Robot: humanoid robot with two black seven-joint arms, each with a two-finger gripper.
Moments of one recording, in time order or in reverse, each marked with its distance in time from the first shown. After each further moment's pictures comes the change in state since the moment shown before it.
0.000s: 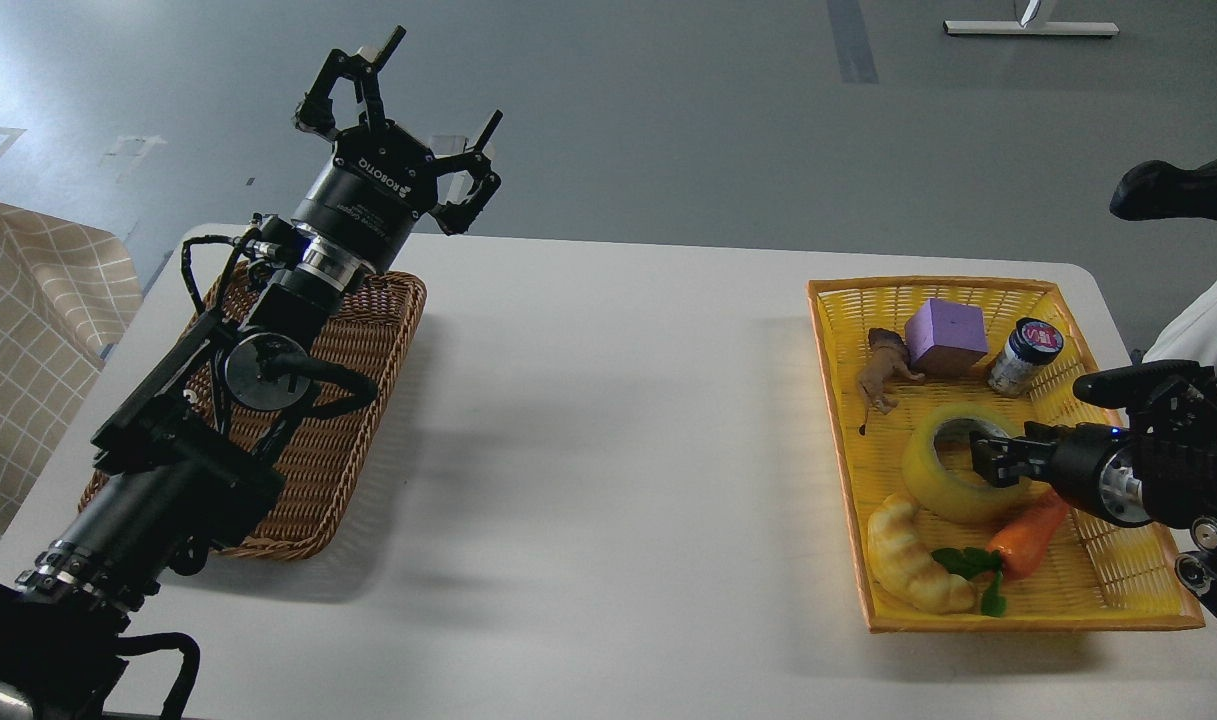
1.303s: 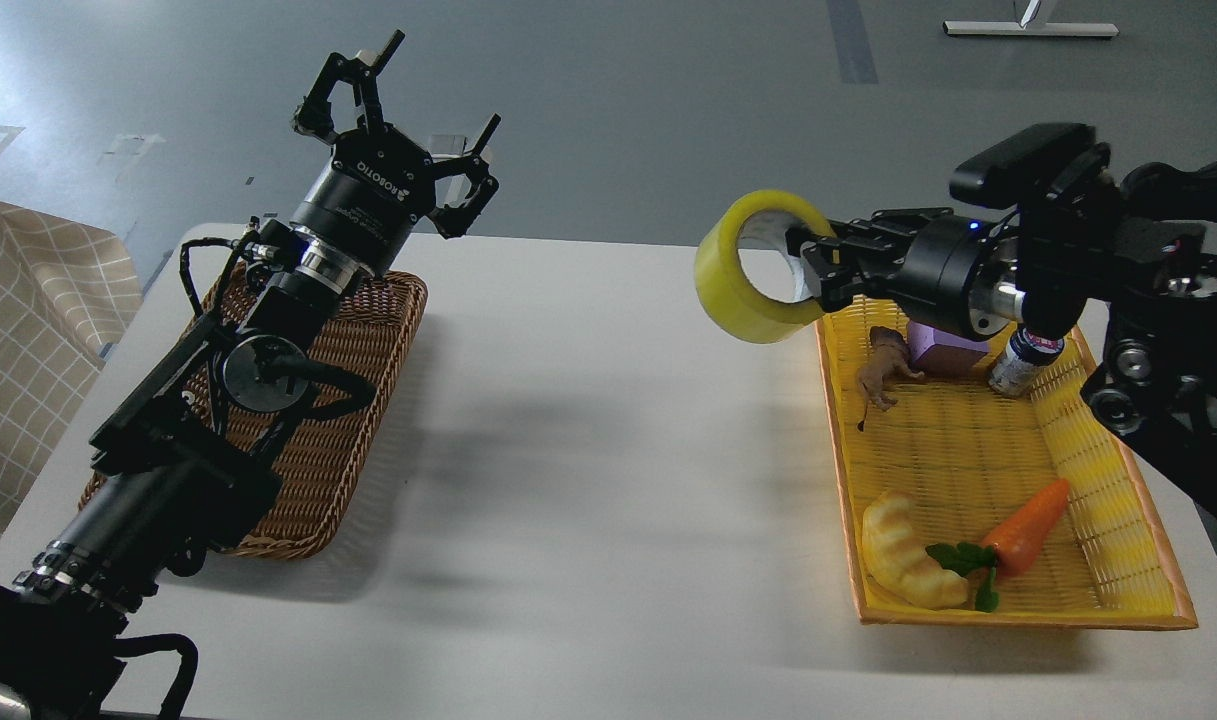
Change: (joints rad) left arm 0.002 0.006 0.001 0.003 0.001 0.000 0.002; right arm 0.507 0.138 -0.258 0.198 0.205 0.000 0.003
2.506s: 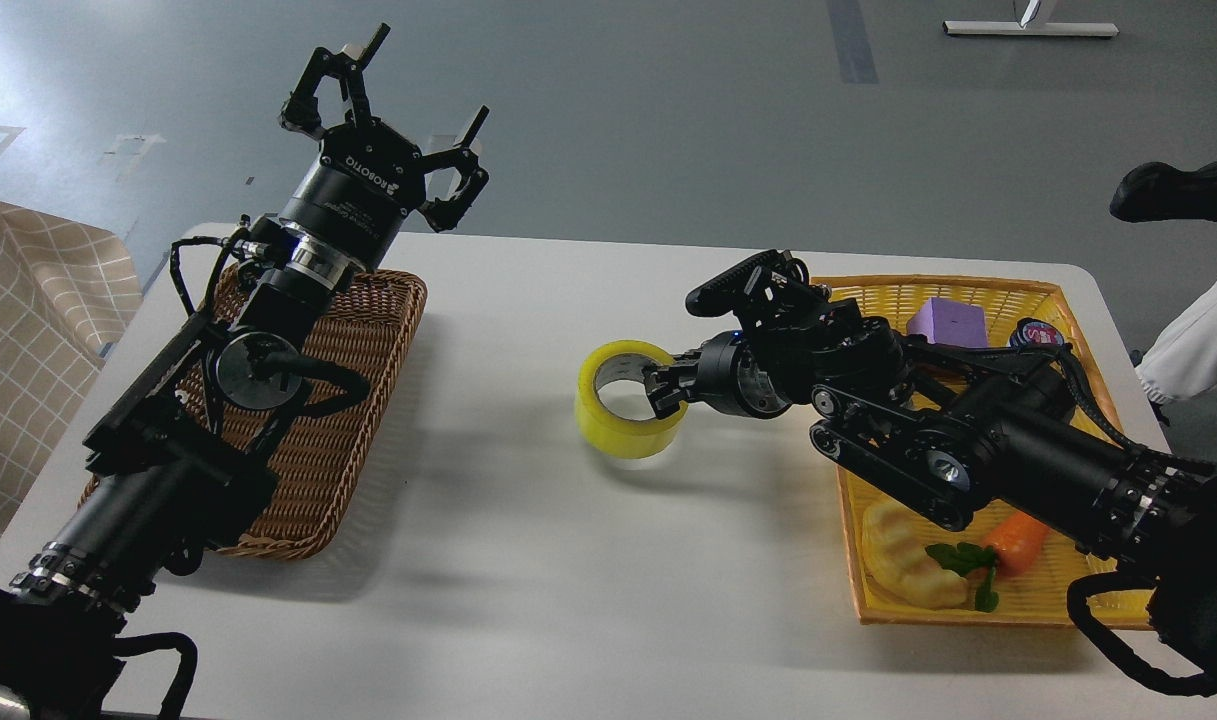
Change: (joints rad) left arm 0.002 -0.003 -0.024 -0.001 0.000 0.000 -0.002; right arm 0.119 0.457 -0.295 -0.570 -0.001 0.000 -0.002
